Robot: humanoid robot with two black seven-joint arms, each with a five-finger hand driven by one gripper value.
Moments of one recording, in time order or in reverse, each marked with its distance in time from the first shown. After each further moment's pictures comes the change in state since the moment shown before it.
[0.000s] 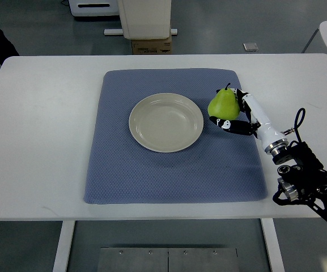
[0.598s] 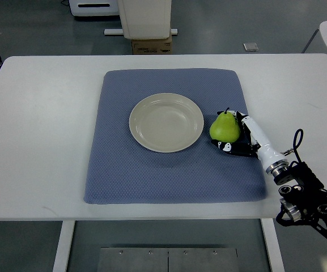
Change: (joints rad) left arm 0.000 0.000 0.000 0.001 0.000 0.000 0.000; right arm -0.106 -0.001 -0.008 -0.004 -0.037 0.008 0.000
